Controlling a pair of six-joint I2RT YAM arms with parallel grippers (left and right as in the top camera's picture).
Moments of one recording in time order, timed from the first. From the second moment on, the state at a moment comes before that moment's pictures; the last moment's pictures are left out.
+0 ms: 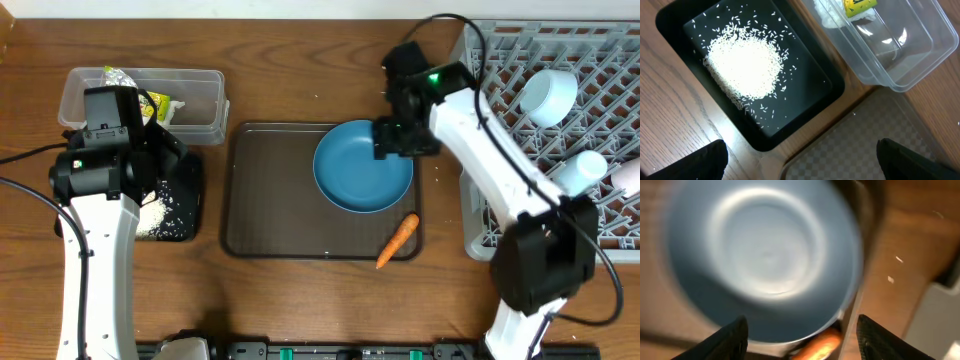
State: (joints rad) left arm 0.14 1.32 1.30 -1.12 -0.19 -0.74; right arm 0.45 1.94 1.73 -1.19 -0.08 0.28
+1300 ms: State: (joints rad) left arm 0.14 1.32 1.30 -1.12 -0.19 -0.74; right arm 0.81 2.20 1.69 -1.02 0.19 0.24
